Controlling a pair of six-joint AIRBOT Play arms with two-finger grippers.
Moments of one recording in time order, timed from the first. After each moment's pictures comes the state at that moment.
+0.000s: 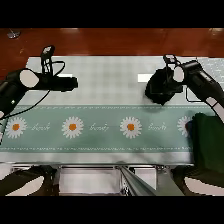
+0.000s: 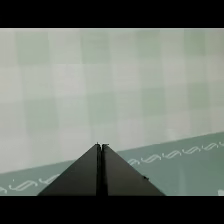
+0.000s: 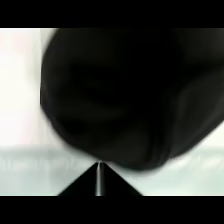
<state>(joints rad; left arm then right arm) -0.20 -1.21 1.03 1.21 -0.77 -1.55 0.26 -1.40 1.21 -1.70 1.07 1.90</state>
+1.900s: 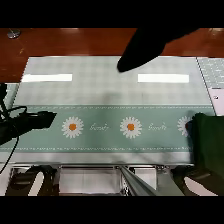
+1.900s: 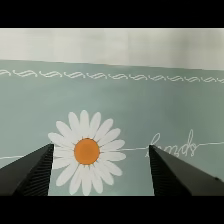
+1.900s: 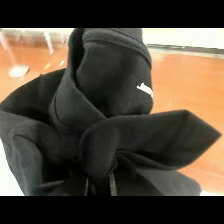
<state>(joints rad) 0.10 -0.38 0.53 1.14 -1.06 -1.42 0.23 -1.15 2.01 -1.33 1.14 1.52</state>
